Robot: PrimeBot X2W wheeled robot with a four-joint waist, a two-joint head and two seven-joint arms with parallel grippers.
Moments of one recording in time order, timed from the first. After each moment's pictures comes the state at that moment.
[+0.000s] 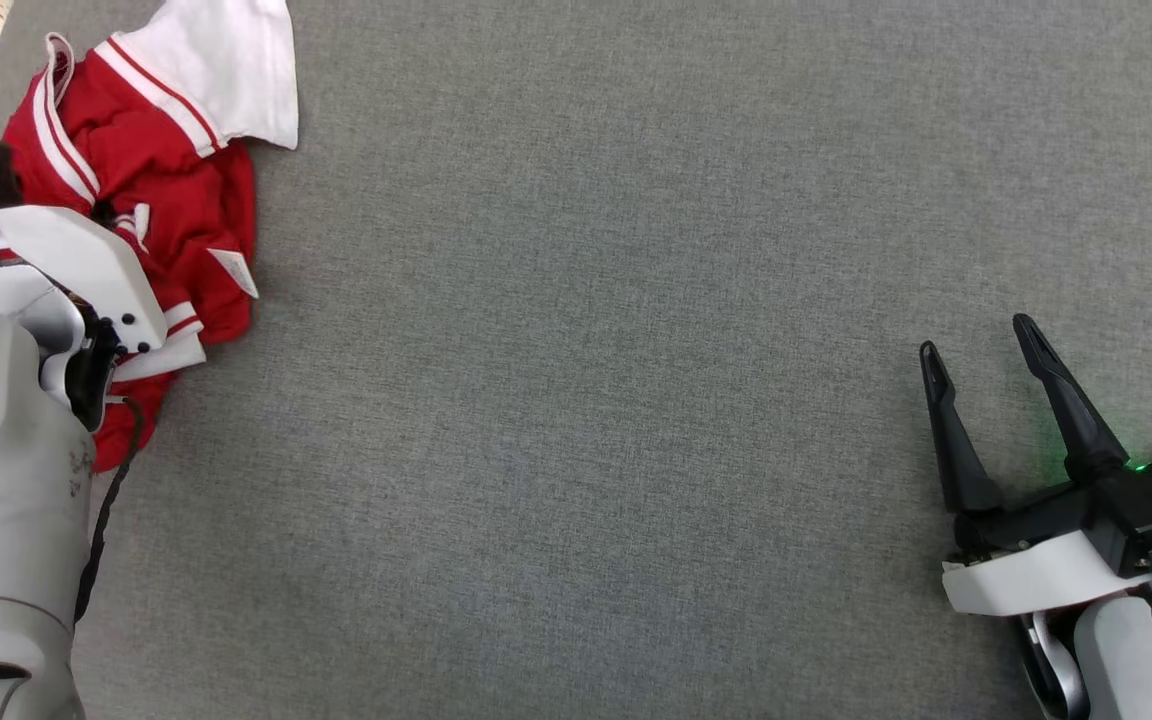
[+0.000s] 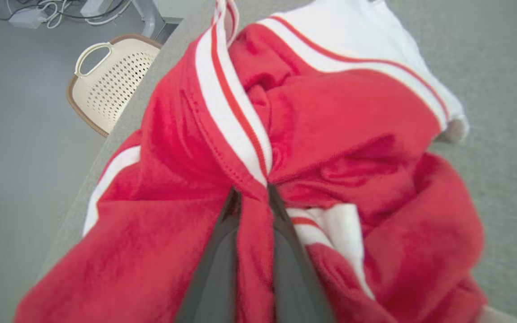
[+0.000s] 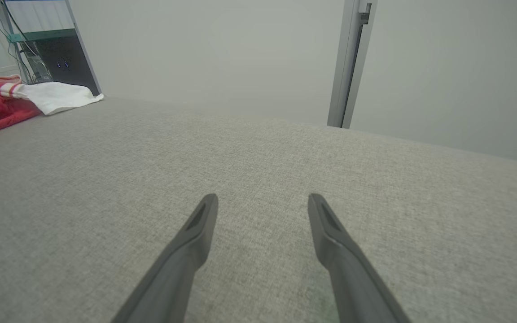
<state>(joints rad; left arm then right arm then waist) -0.99 0.24 0.03 1.18 -0.19 -0.08 0.11 -0.19 -0.18 0.13 0.12 0.03 0.13 -0.26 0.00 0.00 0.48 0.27</state>
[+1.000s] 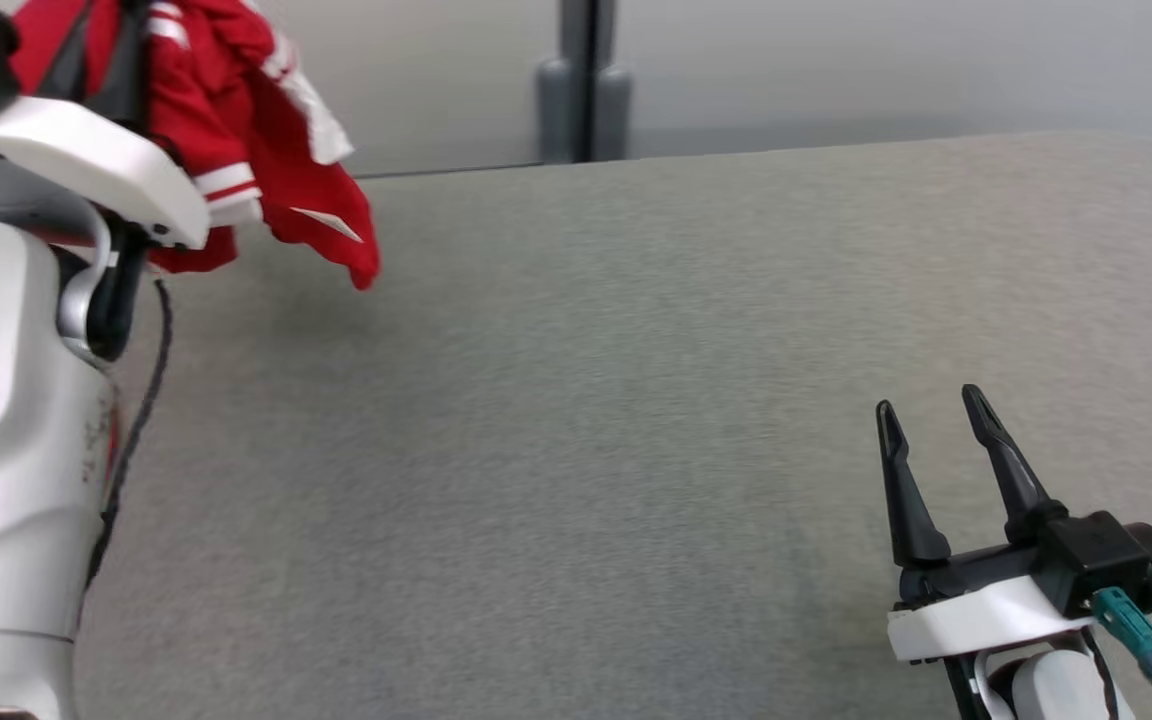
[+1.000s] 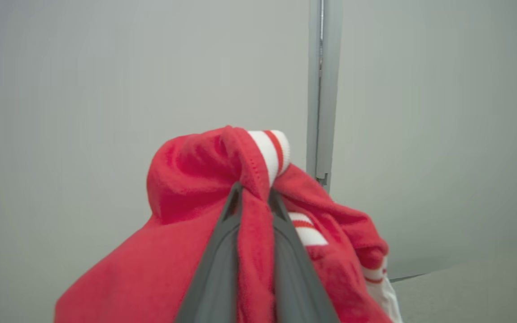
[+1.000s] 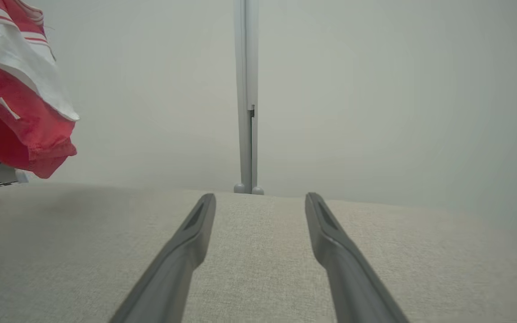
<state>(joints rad) -0.91 0.29 -0.20 0.66 -0.39 -0.13 -0.10 -0.12 -0.06 0.12 0.17 0.05 0.13 -0.26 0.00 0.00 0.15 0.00</state>
